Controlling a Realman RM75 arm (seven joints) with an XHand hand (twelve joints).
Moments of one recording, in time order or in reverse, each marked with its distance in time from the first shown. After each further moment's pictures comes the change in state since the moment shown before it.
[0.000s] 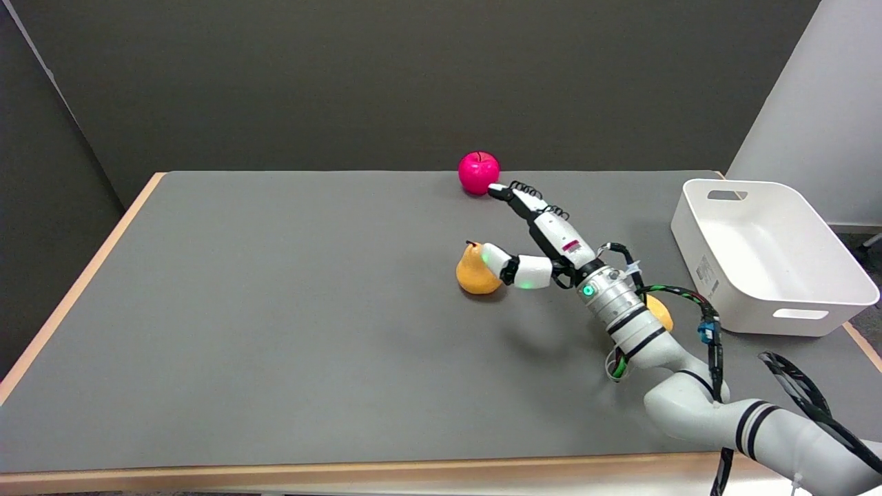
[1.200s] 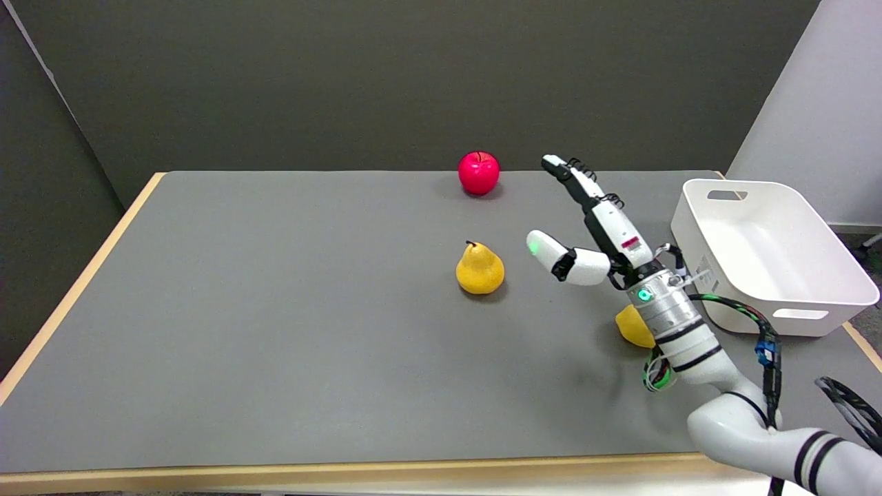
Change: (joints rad) arm -0.207 0.077 0.146 0.173 0.049 0.153 -0.005
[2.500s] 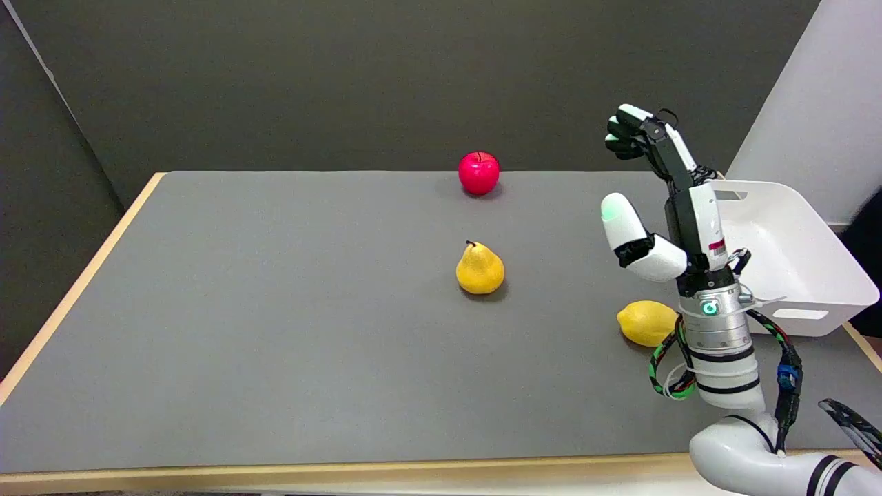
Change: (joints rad) arm -0.080 -0.004 -0.022 0.080 0.104 0.465 0.006
